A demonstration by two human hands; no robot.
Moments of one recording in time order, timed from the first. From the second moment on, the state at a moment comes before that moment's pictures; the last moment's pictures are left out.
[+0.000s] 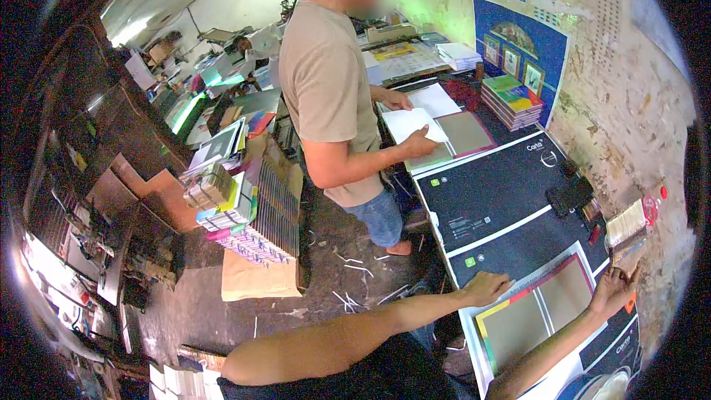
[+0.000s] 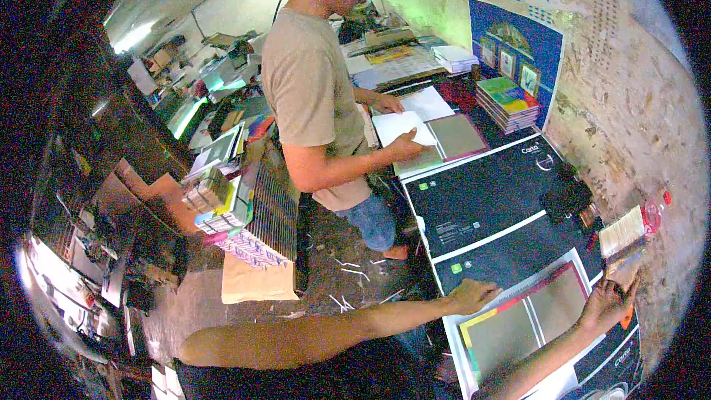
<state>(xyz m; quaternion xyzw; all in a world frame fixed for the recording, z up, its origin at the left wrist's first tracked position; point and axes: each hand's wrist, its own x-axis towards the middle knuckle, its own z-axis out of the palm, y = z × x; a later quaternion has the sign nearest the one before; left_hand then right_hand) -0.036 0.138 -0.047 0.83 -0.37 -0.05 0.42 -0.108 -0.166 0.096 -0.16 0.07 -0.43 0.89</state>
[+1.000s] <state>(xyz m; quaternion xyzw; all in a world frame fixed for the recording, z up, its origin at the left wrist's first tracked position) -0.034 0.137 -0.058 0.83 -0.38 -0.02 0.42 -0.130 -0.252 0.034 -0.10 -0.04 -0.45 0.89</state>
